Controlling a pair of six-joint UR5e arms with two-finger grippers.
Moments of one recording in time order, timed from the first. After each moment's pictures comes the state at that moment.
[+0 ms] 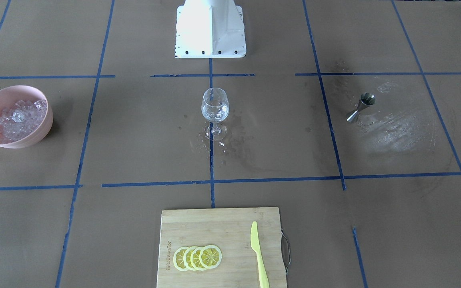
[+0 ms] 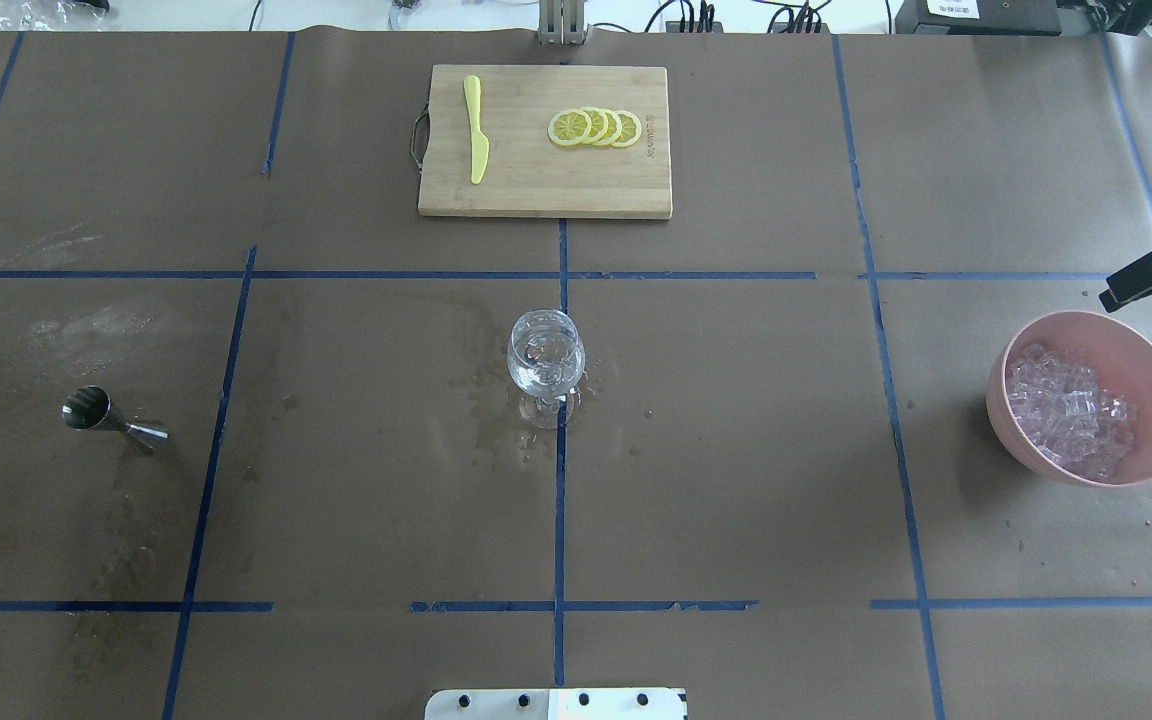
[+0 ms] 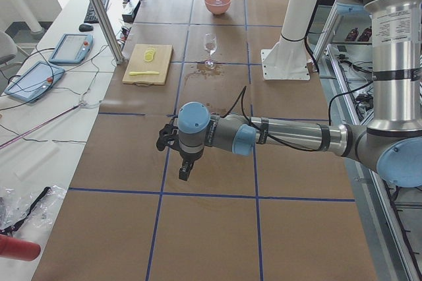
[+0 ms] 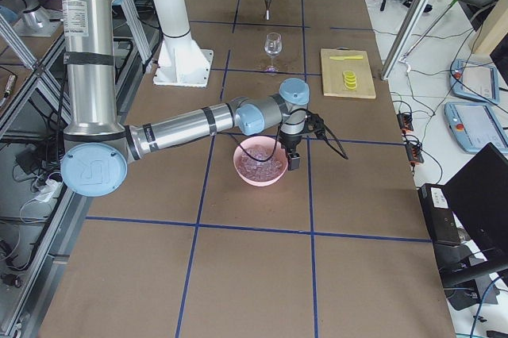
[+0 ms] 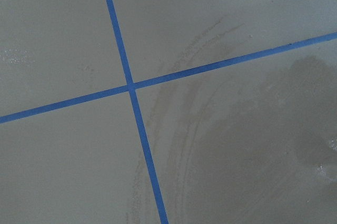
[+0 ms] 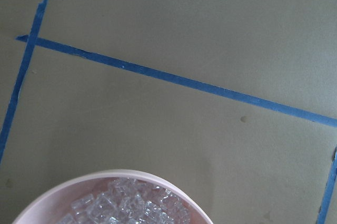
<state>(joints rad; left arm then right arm) -1.52 -1.44 -1.78 -1.75 -2.40 0.04 1.18 -1.57 1.85 -1.47 2.21 0.28</state>
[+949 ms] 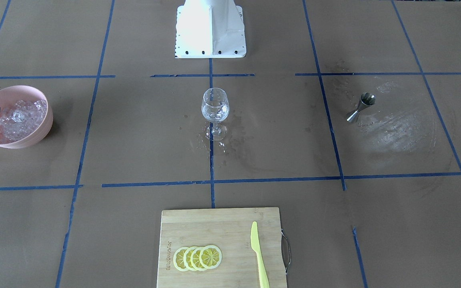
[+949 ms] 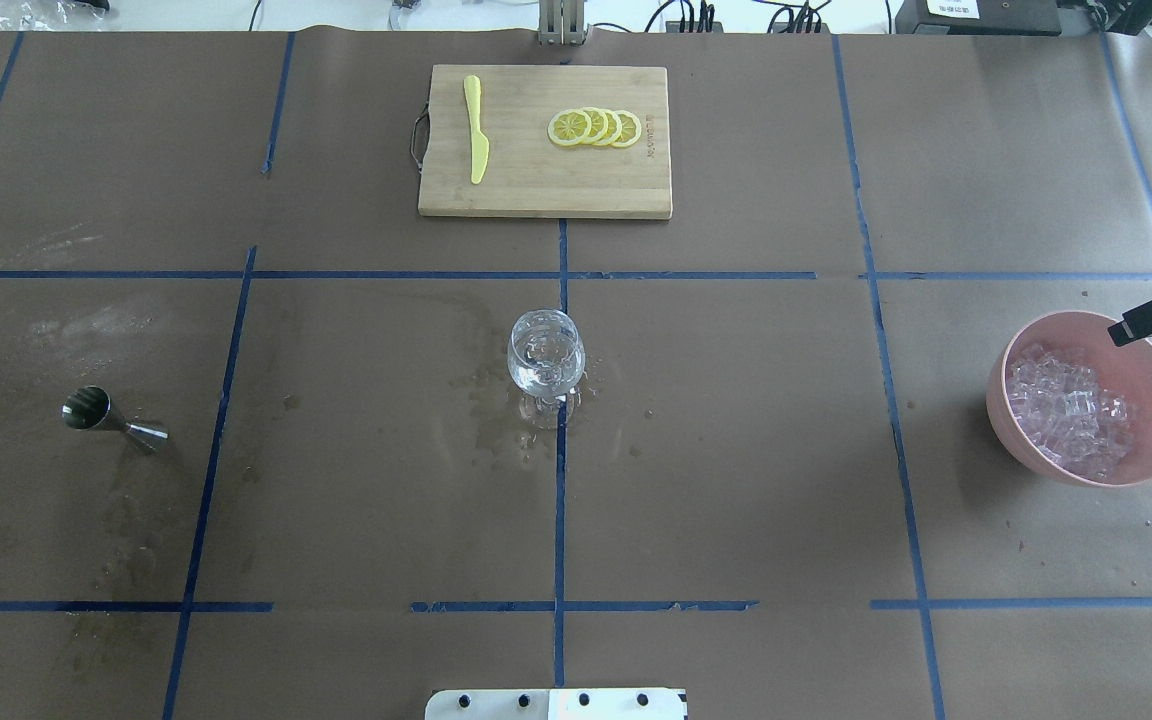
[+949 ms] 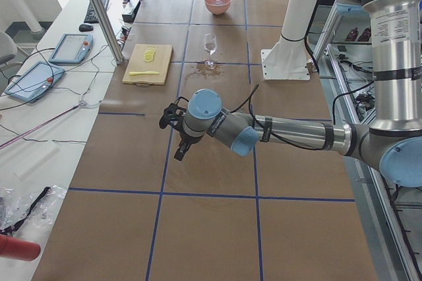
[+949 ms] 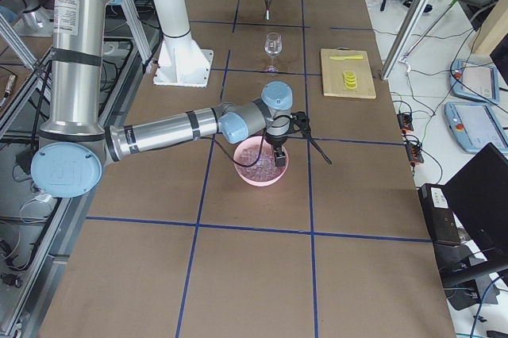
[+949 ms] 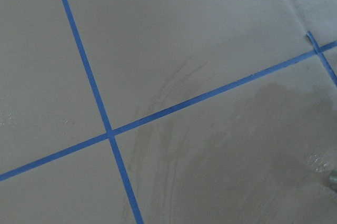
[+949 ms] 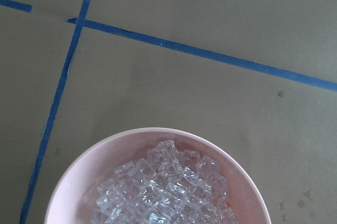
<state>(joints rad) -1.43 -1.41 -1.82 -2.16 -2.41 -0.25 1.18 -1.68 1.91 -1.32 2.32 0.35</state>
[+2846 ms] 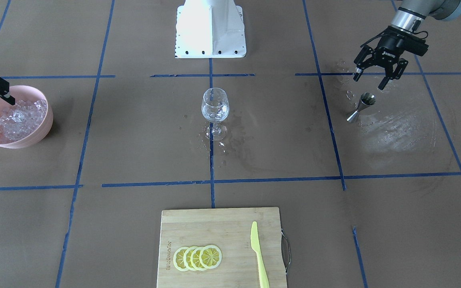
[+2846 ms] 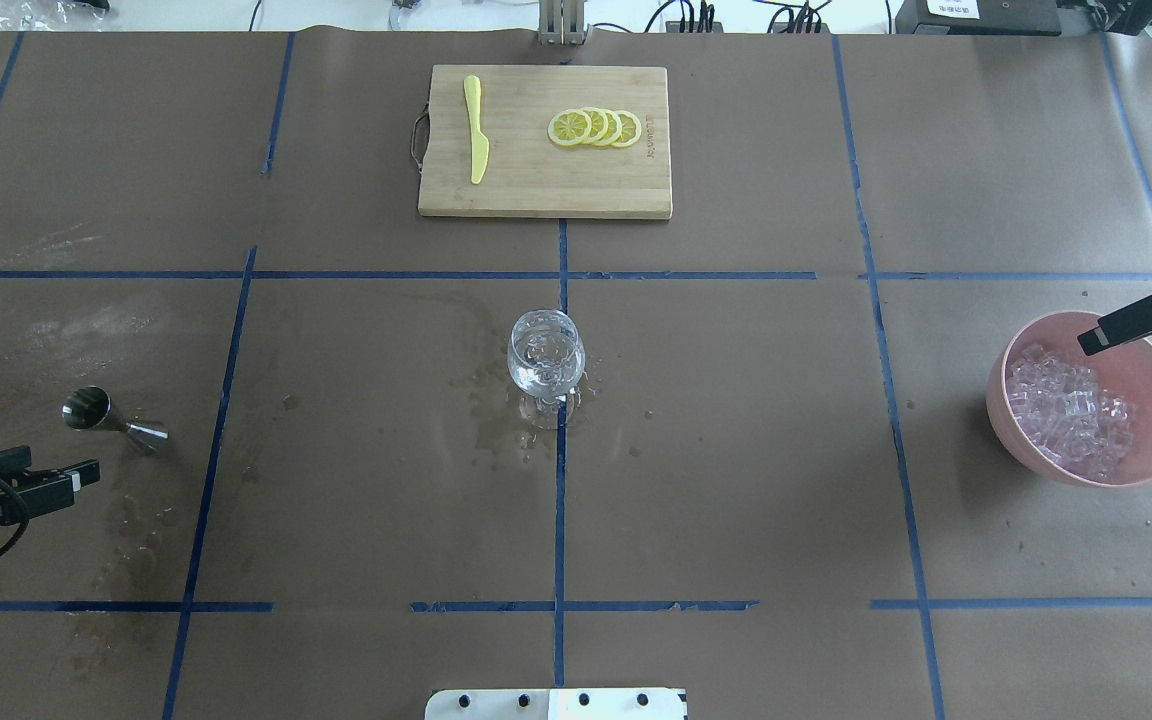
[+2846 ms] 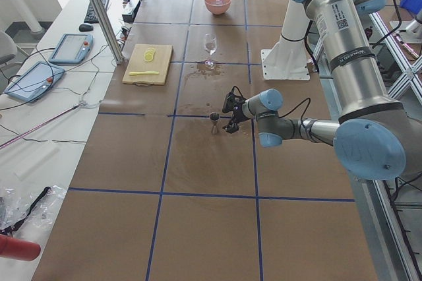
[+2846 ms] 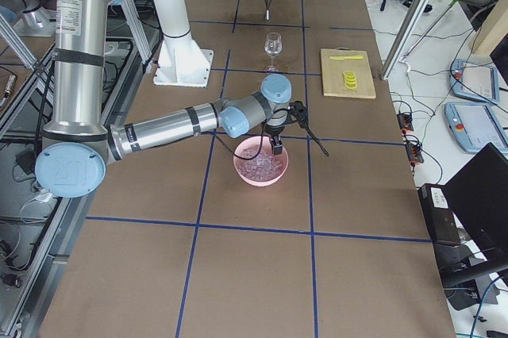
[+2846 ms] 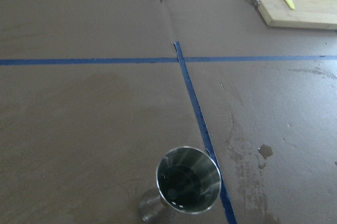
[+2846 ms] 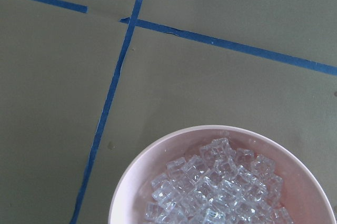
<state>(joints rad) -0.37 -1.10 -1.94 -2.86 -1.38 -1.18 1.15 -1.67 1.94 -1.31 2.40 0.38</state>
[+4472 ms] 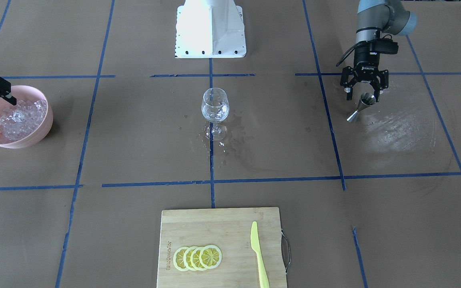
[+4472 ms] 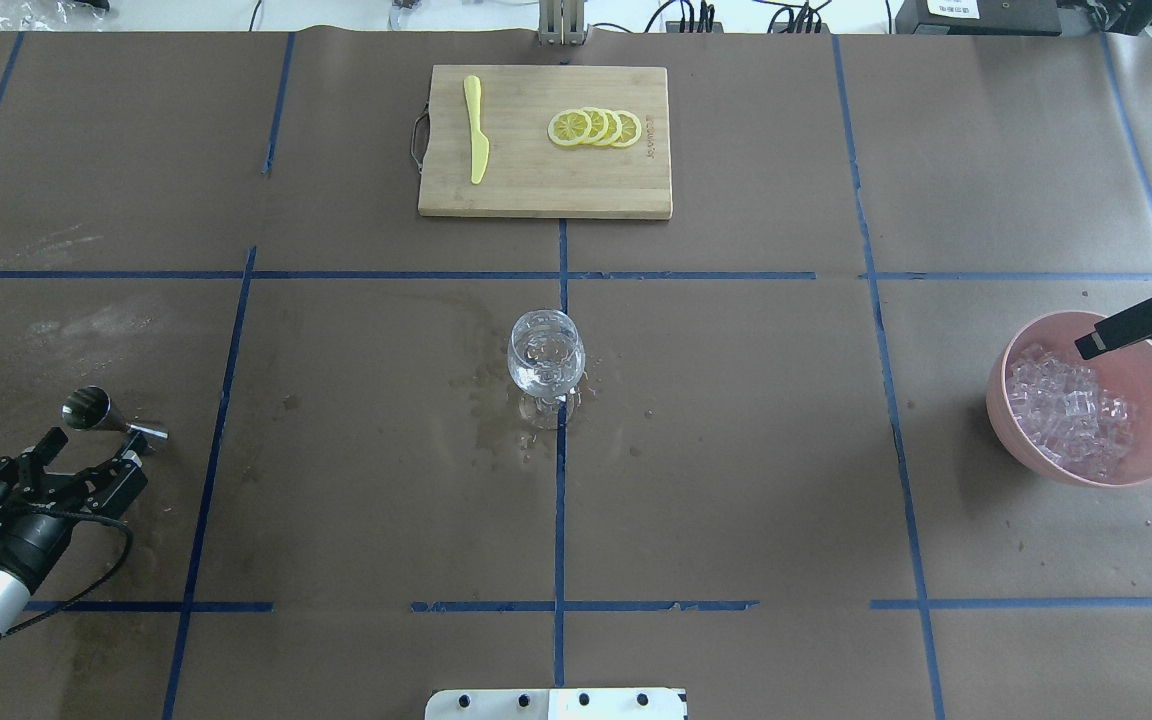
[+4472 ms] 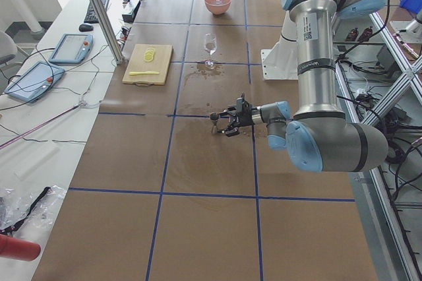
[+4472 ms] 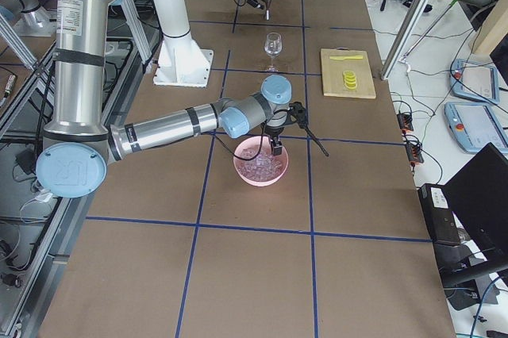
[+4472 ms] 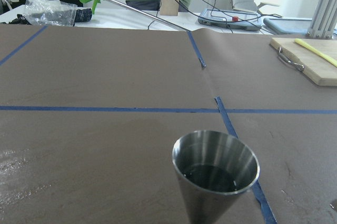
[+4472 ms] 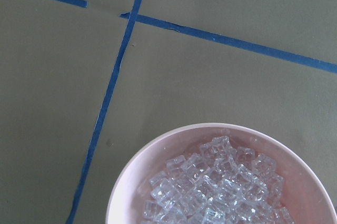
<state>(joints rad) -0.05 -1.28 -1.73 -2.74 -0.50 -1.38 1.15 -1.67 1.93 -1.31 2.40 0.37</state>
